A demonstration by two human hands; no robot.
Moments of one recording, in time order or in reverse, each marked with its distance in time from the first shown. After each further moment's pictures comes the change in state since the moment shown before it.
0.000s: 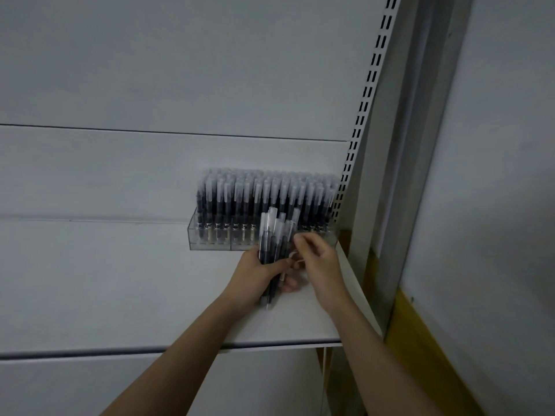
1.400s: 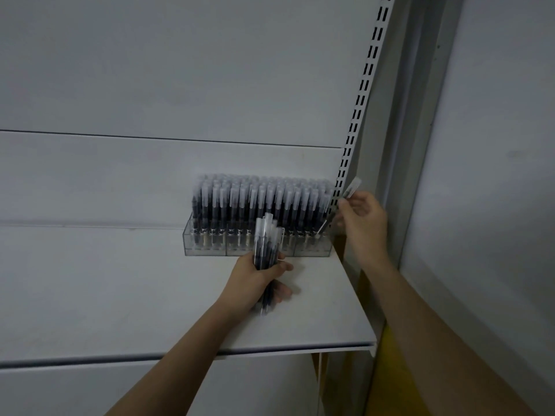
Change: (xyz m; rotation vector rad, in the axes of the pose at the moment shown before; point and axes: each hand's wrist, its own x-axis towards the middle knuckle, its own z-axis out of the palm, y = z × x) left_hand -0.002 0.001 0.001 0.023 0.022 -0.022; right_hand 0.052 -0.055 -0.060 -0.179 0.317 -0.271
